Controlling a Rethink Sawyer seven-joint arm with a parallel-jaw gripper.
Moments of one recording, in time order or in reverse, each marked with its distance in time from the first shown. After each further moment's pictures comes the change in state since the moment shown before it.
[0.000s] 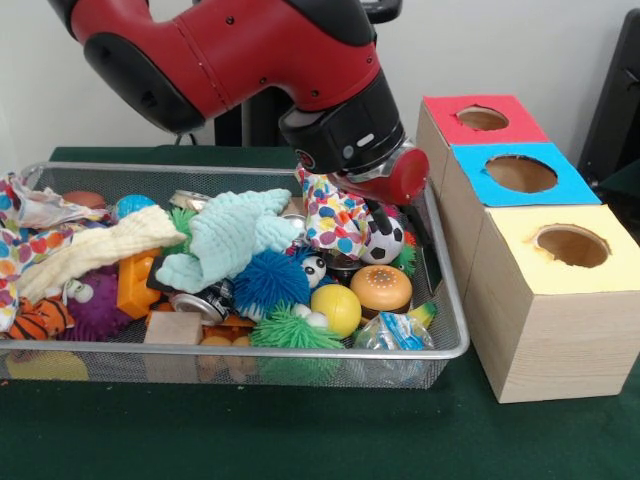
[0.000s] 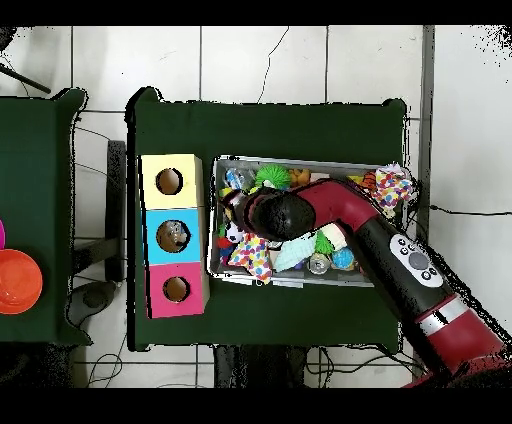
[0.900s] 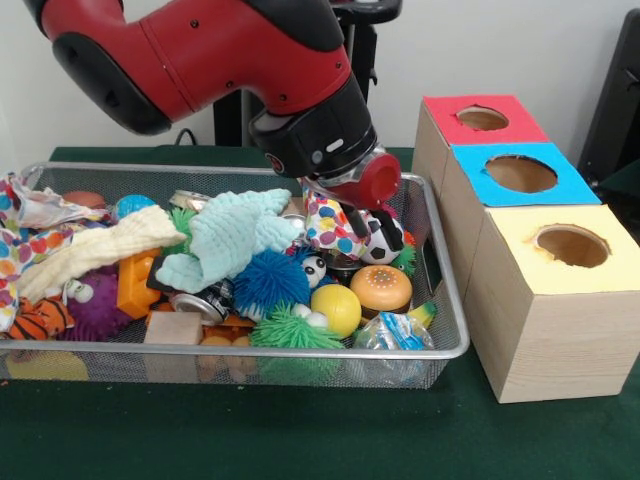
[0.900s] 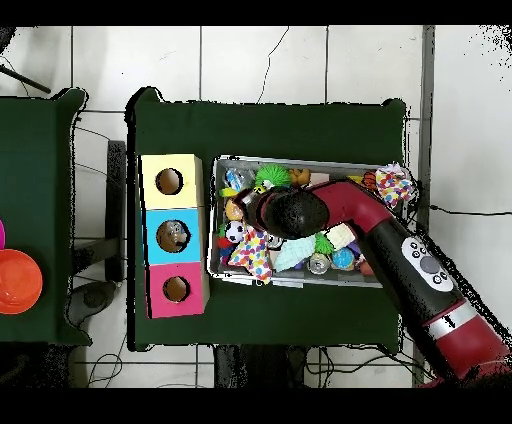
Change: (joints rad) arm -0.025 0.012 0.000 -0.023 -0.006 0.031 -0.009
